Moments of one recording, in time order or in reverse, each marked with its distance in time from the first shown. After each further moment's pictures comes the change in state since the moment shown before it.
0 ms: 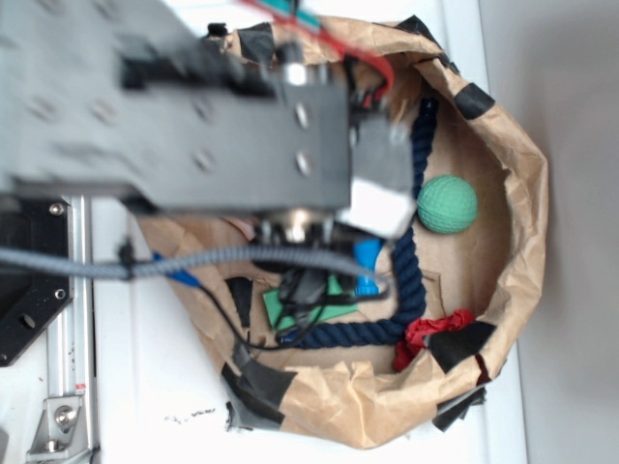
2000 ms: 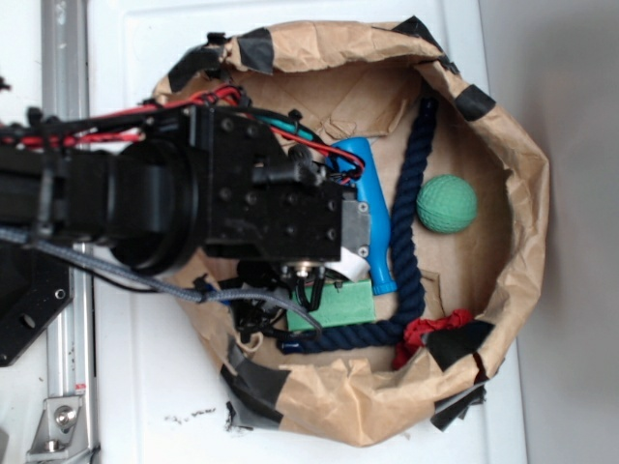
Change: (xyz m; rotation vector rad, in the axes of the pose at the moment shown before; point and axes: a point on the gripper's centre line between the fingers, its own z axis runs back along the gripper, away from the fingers) arm -0.028 -0.014 -0.116 -0.029 0.151 -0.263
